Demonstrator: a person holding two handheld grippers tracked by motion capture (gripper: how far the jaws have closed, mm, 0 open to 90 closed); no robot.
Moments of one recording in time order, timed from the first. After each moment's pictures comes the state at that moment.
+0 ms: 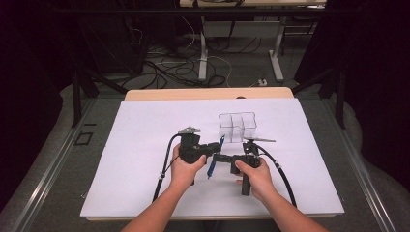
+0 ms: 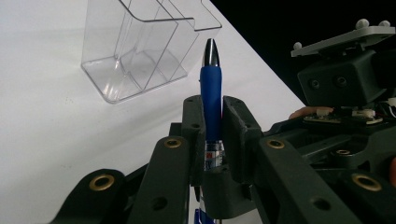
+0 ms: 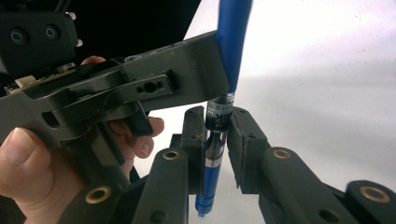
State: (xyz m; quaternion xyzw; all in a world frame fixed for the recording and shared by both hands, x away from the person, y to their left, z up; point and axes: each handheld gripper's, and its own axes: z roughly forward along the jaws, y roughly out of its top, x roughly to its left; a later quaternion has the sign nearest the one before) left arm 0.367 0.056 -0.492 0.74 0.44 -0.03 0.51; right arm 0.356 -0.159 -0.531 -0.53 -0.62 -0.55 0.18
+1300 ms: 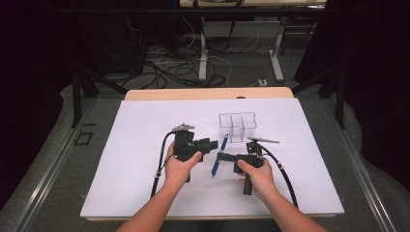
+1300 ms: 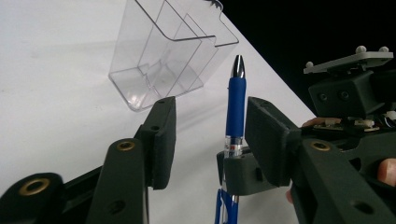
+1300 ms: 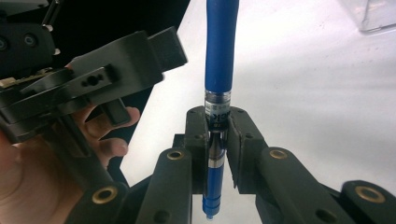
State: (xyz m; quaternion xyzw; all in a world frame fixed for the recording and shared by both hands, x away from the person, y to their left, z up) left arm 0.372 0.071 -0.486 0.73 0.45 -0.01 0.51; right arm 0.358 -0.168 -0.536 -0.55 -0.61 -0.55 0.16
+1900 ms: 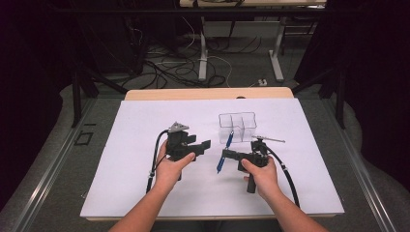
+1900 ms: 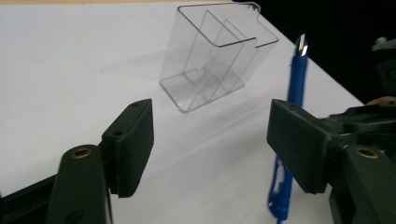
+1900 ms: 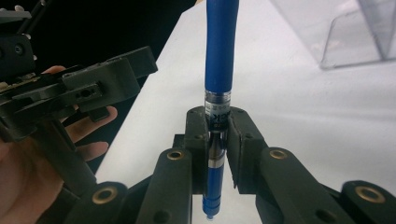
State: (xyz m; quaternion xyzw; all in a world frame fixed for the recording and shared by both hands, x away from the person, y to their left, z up) left arm 0.369 0.088 -0.482 0.75 0.45 0.08 0.48; right arm 0.356 -0.178 -0.529 -0.55 -0.62 -0.55 0.10
